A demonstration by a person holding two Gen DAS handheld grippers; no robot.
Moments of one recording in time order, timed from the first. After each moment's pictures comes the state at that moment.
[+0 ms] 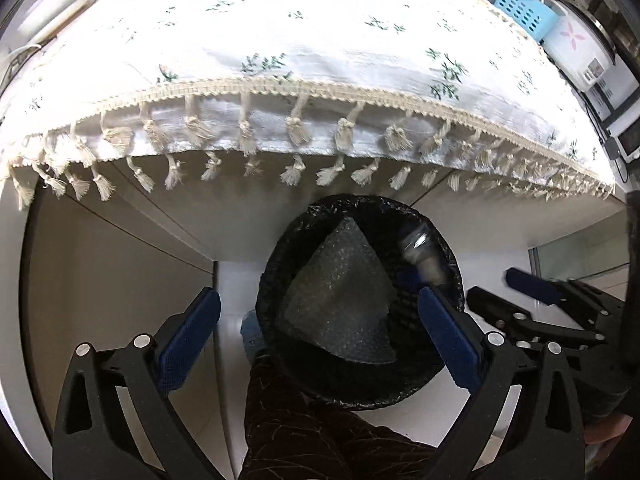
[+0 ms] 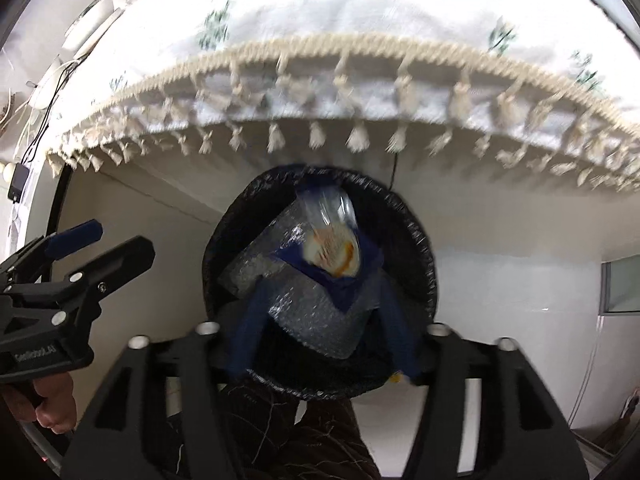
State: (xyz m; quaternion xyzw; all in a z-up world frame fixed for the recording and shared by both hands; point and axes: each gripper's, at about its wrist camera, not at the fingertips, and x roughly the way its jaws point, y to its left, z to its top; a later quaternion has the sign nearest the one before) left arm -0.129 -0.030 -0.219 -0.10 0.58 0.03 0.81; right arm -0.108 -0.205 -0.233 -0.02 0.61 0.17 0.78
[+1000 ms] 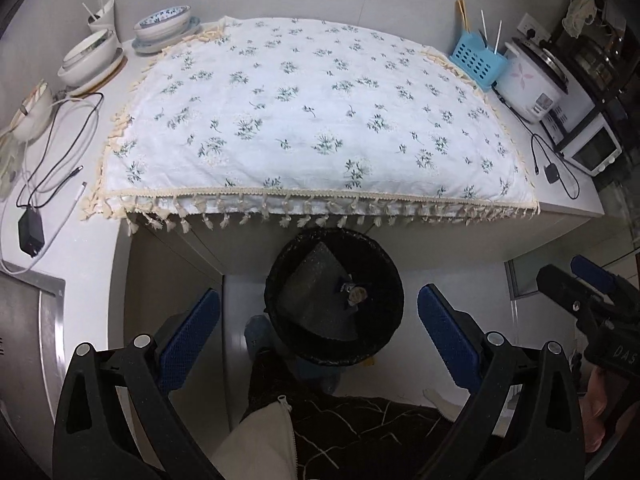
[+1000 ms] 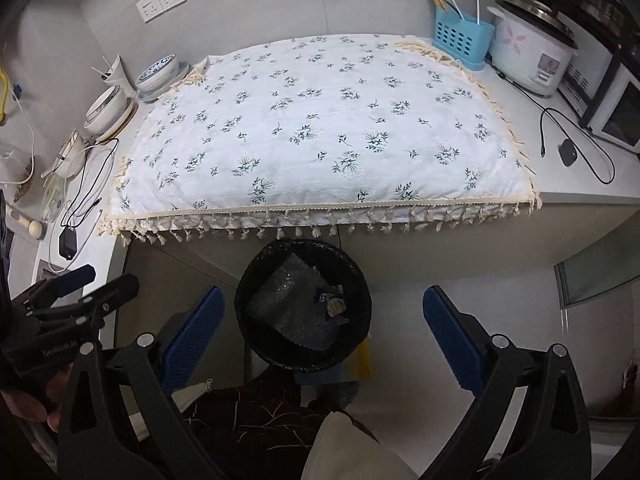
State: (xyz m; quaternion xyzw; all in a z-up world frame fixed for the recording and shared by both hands) left arm -0.188 -0.042 -0.036 -0.10 0.55 0.01 0.83; right arm -0.168 -0.254 -0.011 0.00 0.53 0.11 0.84
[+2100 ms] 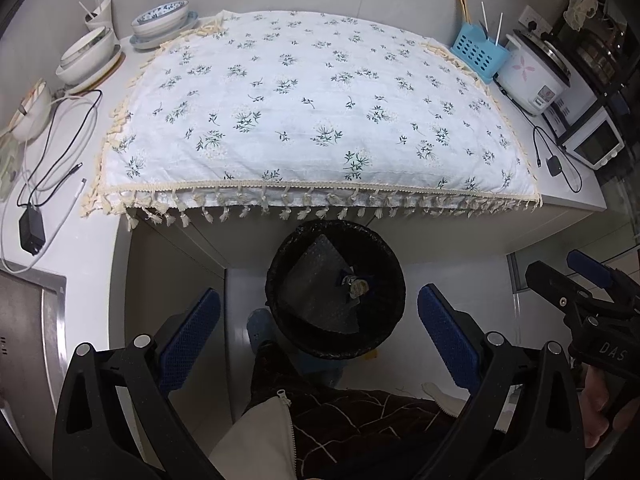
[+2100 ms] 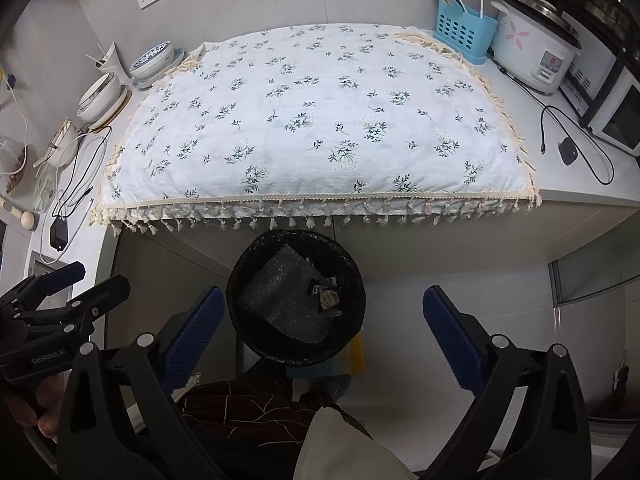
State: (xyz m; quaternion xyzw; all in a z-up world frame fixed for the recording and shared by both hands) left arm -0.187 -0.043 -0.038 -0.09 0.55 0.02 0.83; right arm -0.163 -0.251 -0.021 -0.02 0.55 0.10 0.83
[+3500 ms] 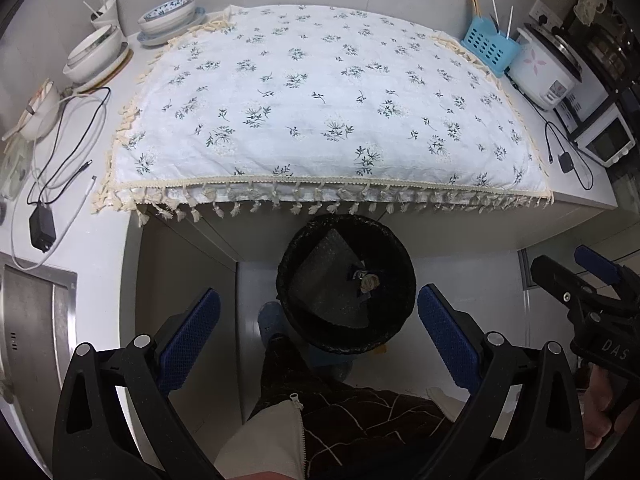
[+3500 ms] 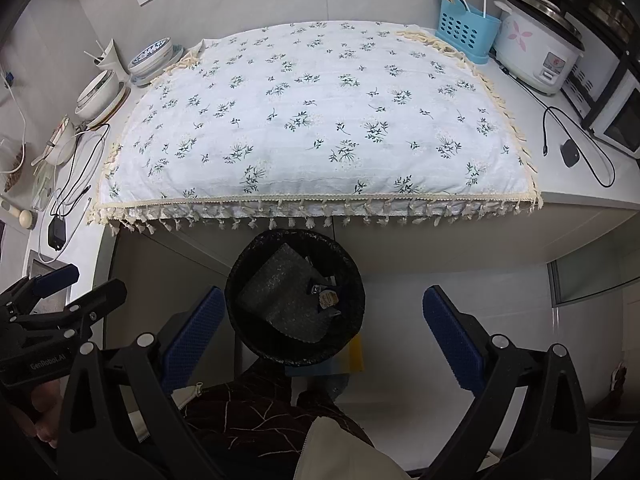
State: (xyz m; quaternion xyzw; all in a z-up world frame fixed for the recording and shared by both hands) left arm -0.183 -0.043 -0.037 -0.08 0.57 0.03 0.82; right arm -0.154 -0.247 -0.023 -0.03 0.55 0.11 0.83
